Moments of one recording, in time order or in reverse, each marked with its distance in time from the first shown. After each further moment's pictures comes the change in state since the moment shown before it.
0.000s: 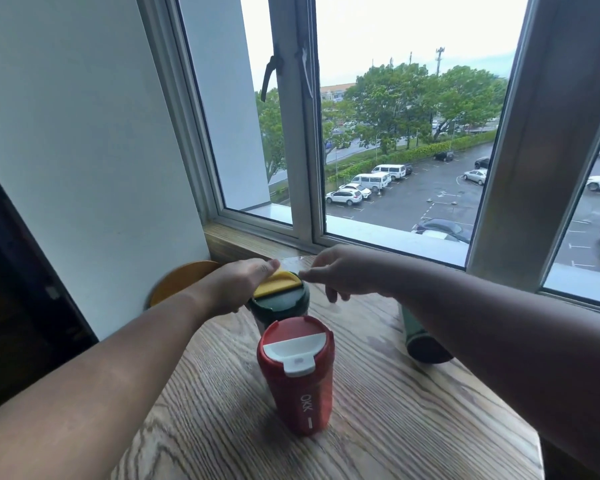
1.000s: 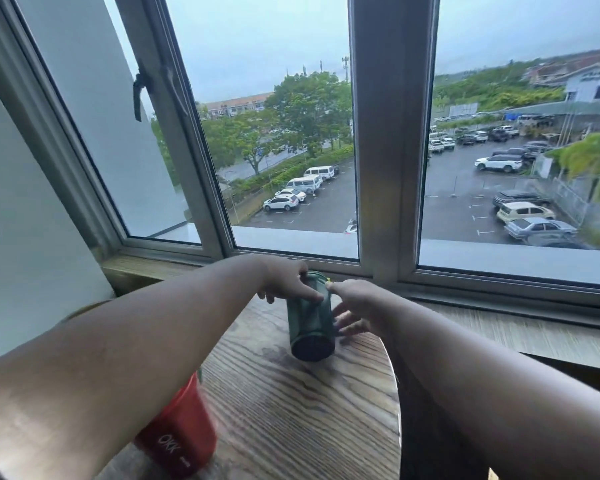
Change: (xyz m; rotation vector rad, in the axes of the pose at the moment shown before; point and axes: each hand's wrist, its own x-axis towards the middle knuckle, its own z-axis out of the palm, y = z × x) left_hand 0.109 0.181 0.136 0.634 -0.426 0.211; right_hand -0.072 0.183 -0.002 0.922 0.241 0.501
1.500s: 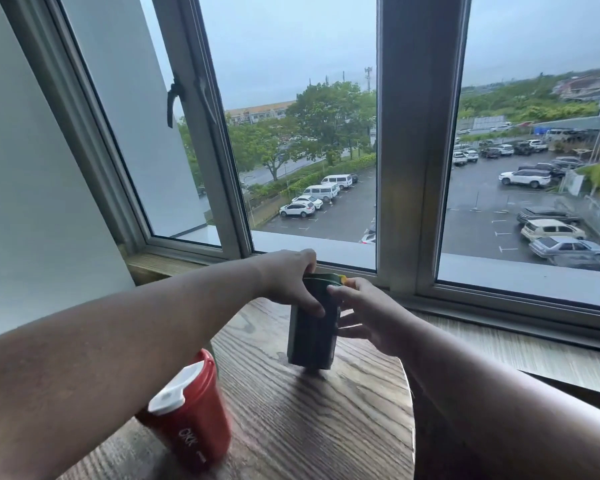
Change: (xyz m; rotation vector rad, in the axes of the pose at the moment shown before) left_hand -0.048 -0.015 -0.010 0.049 0.275 0.115; right_hand -0.030 -0.009 0.015 0.202 -0.077 -0.225
